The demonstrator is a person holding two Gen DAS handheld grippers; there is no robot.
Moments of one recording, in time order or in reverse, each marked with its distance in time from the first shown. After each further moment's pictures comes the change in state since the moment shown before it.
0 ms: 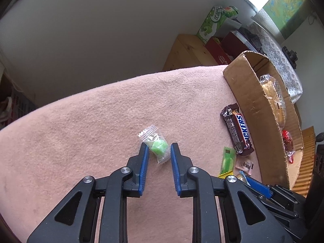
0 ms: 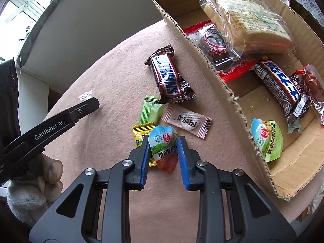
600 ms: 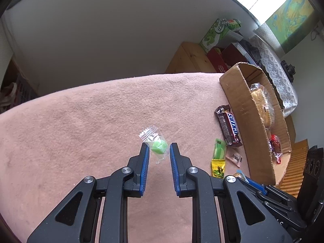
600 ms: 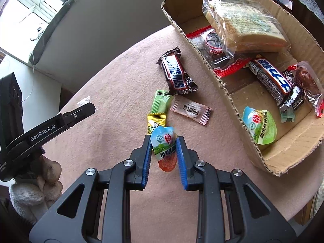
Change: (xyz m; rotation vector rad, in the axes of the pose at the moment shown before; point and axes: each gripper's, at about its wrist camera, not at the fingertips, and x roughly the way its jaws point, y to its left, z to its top) left arm -0.033 0.009 -0.015 -0.083 -0.037 -0.031; right arm -0.037 -0.019 -0.023 -0.026 -0.021 0.083
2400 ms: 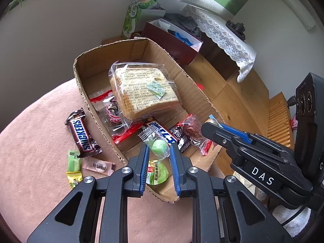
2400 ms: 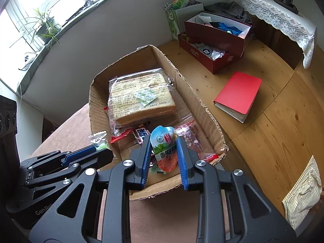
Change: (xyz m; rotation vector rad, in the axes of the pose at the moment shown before) left arm 0.014 -0.215 -0.013 0.324 0.064 -0.189; right arm -0.112 -0.129 0.048 0.027 -0.215 -0.157
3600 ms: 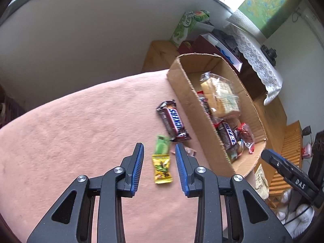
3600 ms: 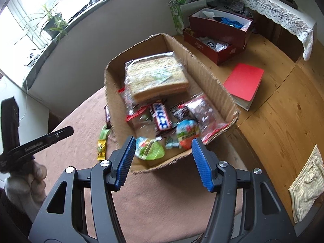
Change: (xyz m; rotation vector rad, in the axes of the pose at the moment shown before) left arm -0.054 0.118 -0.030 -0.200 -0.046 0.131; right arm -0.020 0.023 -0.043 0.002 0.024 0.045
